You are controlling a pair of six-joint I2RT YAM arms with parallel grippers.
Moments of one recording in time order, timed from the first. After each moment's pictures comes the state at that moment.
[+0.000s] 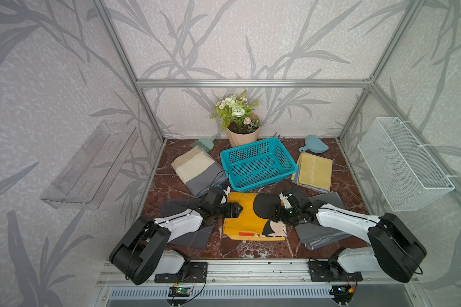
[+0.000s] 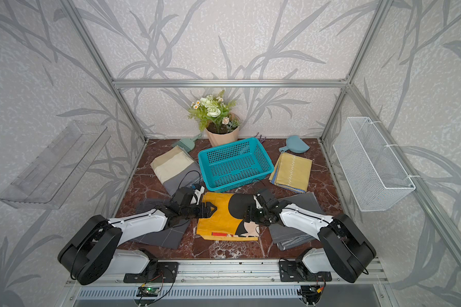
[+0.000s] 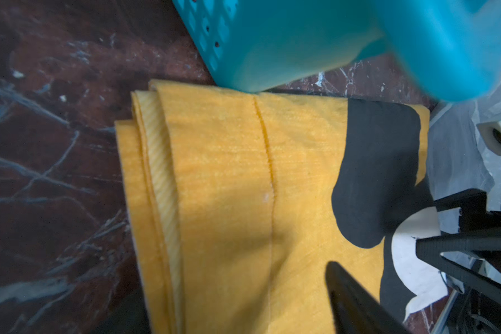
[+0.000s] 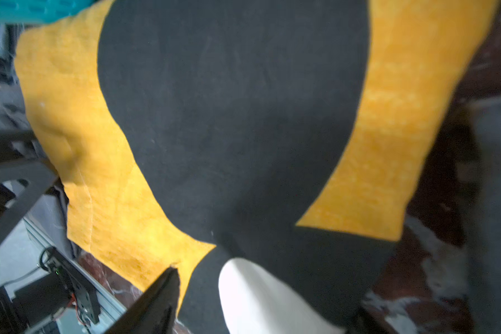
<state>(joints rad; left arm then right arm) -0.53 1.37 0.46 0.07 0.27 -0.53 0.63 1.38 0.58 -0.27 -0.31 0.81</state>
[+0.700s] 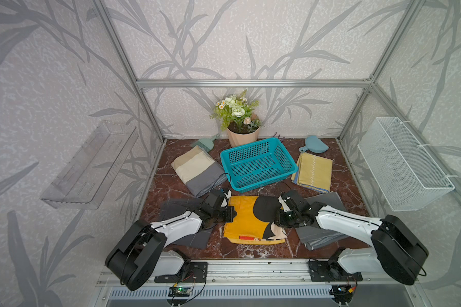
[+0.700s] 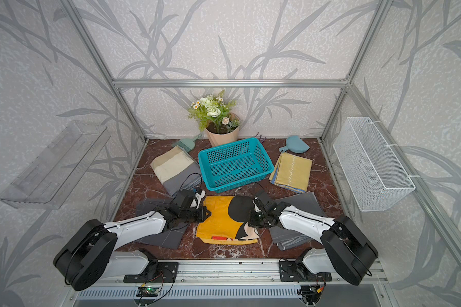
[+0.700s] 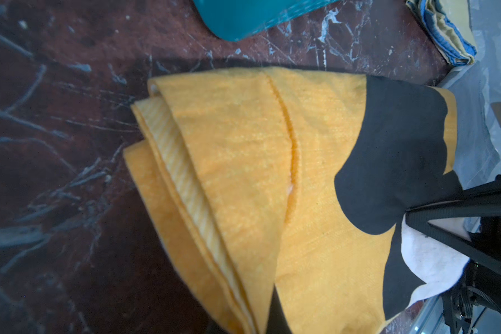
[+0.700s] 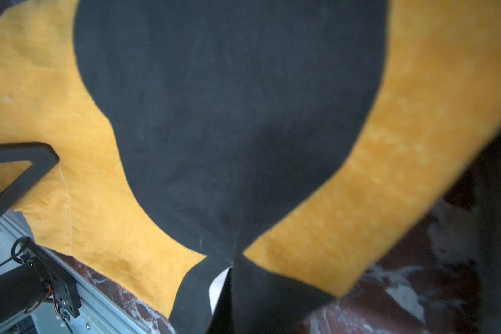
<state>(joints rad) -0.55 1.30 0.46 -0.05 0.28 -0.54 0.69 1.32 0.59 -0.37 -0.25 0.77</state>
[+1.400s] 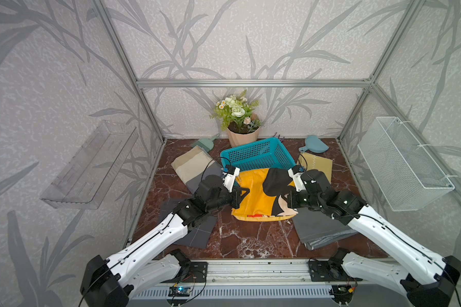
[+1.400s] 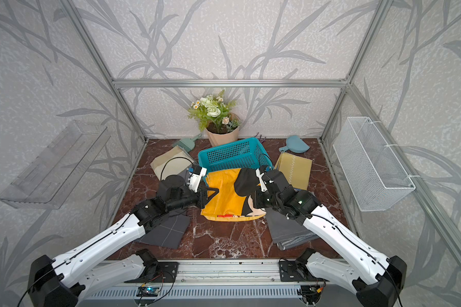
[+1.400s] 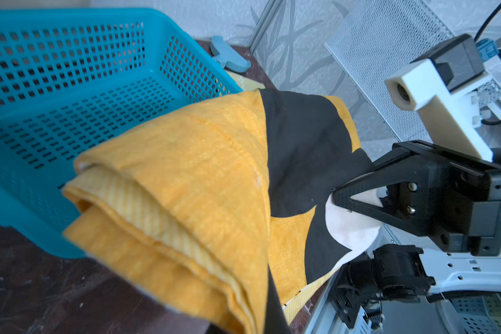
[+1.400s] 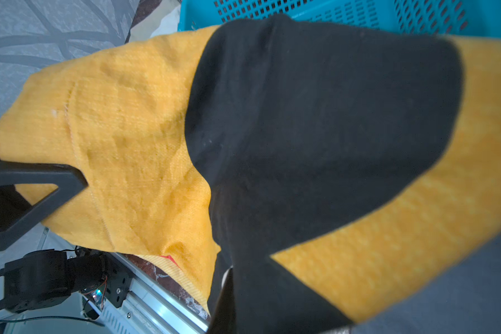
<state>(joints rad) -0.68 1.01 0.78 -0.17 0.23 -0.47 0.69 1.05 1.05 -0.76 -0.07 0.54</state>
